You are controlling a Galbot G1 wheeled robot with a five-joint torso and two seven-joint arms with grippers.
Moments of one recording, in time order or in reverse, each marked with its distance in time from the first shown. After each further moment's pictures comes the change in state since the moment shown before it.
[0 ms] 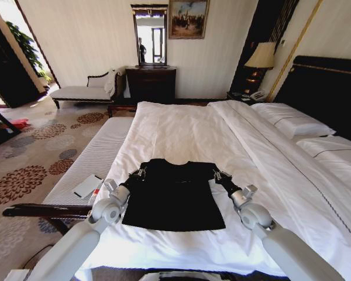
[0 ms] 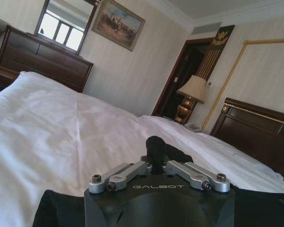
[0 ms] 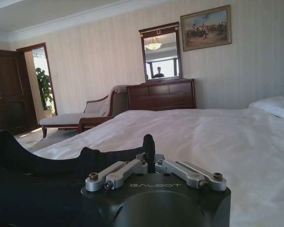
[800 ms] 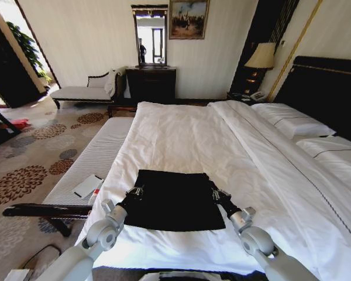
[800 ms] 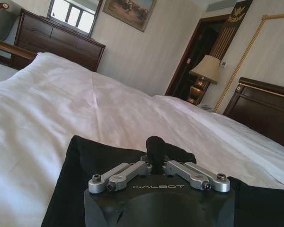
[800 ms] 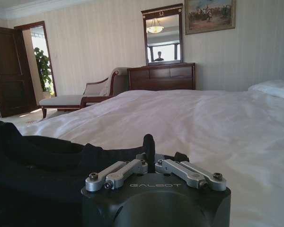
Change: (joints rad) left arm 0.208 0.003 -0.045 -0.035 0.087 -0.036 -0.003; right arm -0.200 0.079 0.028 0.030 -0.156 0.047 -0.005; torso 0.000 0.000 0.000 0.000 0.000
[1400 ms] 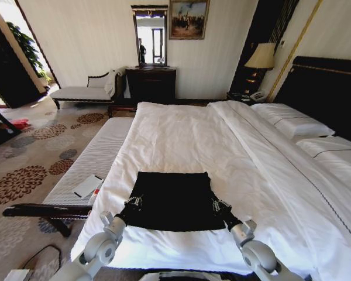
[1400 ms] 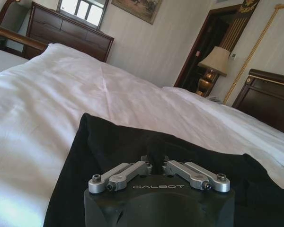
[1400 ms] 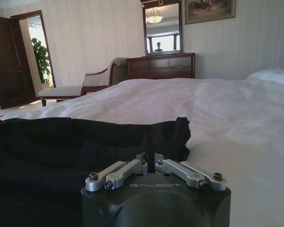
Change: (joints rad) left arm 0.116 -0.066 -0.030 0.022 0.093 -0.030 0.020; right arm -0.093 0.052 0.013 -0.017 -0.062 0.039 -0.021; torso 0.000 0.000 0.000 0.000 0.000
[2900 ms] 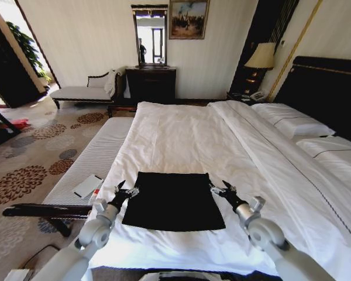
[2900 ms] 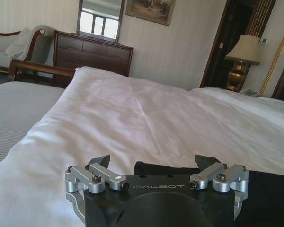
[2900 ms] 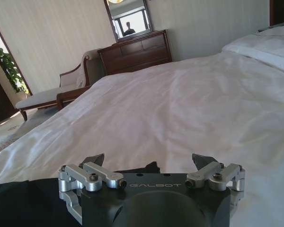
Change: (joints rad) left arm -0.242 0.078 -0.027 0.096 -0.018 0.142 -0.085; right arm 0.281 -0.163 0.044 0.046 0.477 -0.363 0.138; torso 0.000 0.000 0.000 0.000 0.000
